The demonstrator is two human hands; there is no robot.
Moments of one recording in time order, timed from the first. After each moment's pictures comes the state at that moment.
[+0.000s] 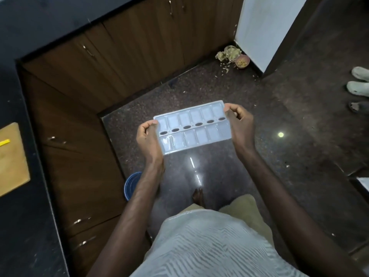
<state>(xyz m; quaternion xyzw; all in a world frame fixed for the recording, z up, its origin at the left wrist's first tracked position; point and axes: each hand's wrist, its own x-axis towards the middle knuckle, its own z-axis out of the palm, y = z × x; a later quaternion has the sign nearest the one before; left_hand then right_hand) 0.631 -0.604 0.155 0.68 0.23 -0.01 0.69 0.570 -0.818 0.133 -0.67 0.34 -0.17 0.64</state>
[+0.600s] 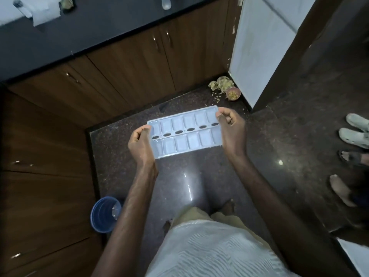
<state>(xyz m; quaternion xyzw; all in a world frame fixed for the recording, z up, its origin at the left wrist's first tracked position) 0.725 -0.902 0.184 0.66 0.32 0.03 0.68 0.696 -1.110 0.154 -0.72 0.28 -0.16 0.61</state>
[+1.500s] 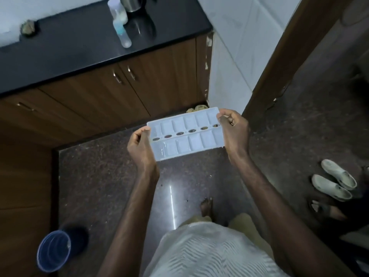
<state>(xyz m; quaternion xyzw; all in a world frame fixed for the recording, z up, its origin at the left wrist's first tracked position) 0.927 -1.266 0.181 0.64 0.32 0.06 0.69 0.916 -1.483 0.170 -0.74 0.28 -0.12 0.60</state>
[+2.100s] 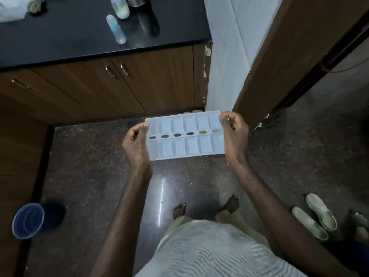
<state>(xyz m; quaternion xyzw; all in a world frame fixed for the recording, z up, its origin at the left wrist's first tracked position) 0.973 -1.449 0.184 0.64 0.34 0.12 0.68 0.991 -1.670 0.173 -0.74 0.21 -0.07 0.64</state>
